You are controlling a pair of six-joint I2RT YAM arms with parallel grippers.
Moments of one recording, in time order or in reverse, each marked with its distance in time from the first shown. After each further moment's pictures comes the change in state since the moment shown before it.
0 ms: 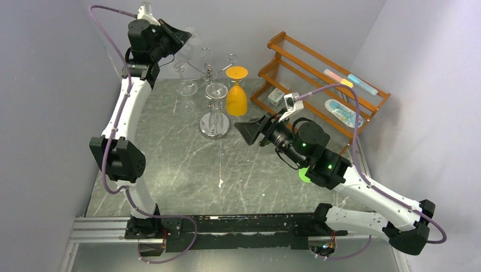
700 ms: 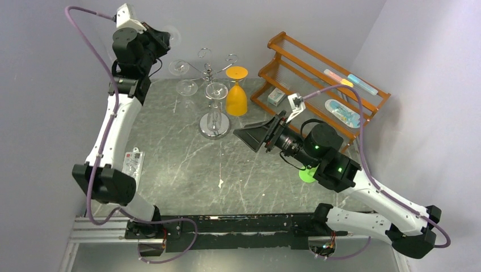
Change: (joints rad) left arm -0.018 -0.296 -0.220 -0.001 -0.328 0.243; right arm 0.001 -0.039 0.031 -0.010 -0.201 0.177
